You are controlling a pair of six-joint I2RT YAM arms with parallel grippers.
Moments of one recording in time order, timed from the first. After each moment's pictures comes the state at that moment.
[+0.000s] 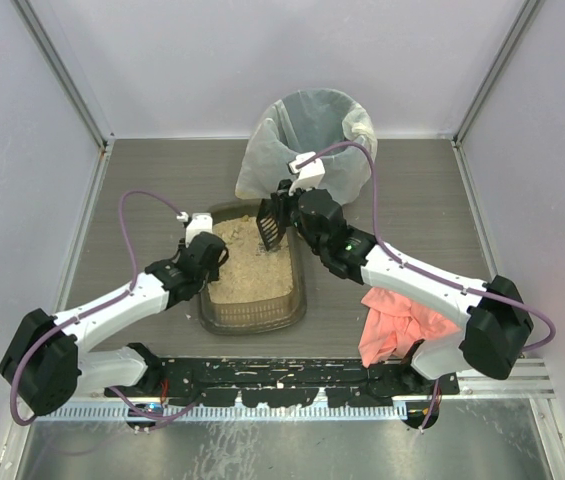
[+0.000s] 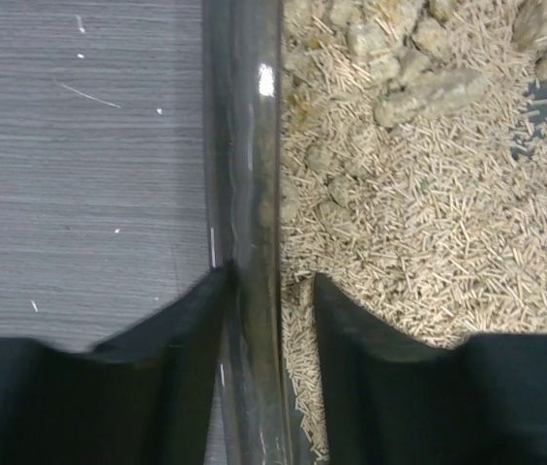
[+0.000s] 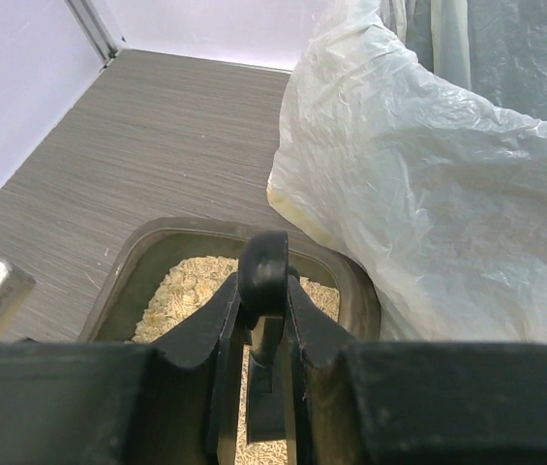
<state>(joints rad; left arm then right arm) -0.68 1.18 0.66 -0.35 -0.54 -0.52 0.87 1.39 1.07 0.17 0.42 0.25</state>
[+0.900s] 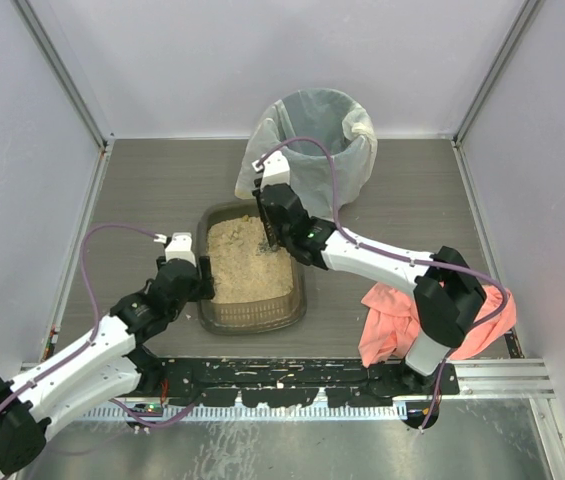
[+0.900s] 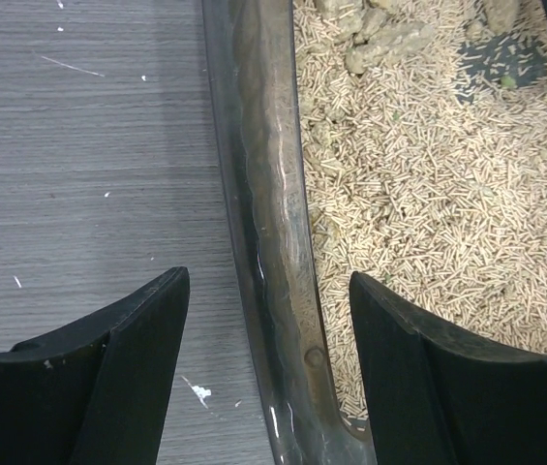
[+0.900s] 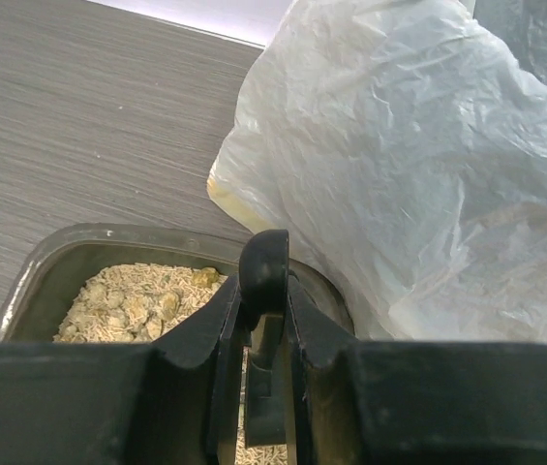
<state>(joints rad) -0.68 0.76 0.43 -0.33 -0.44 -0.48 0.89 1.67 1.25 0.15 0.59 0.14</state>
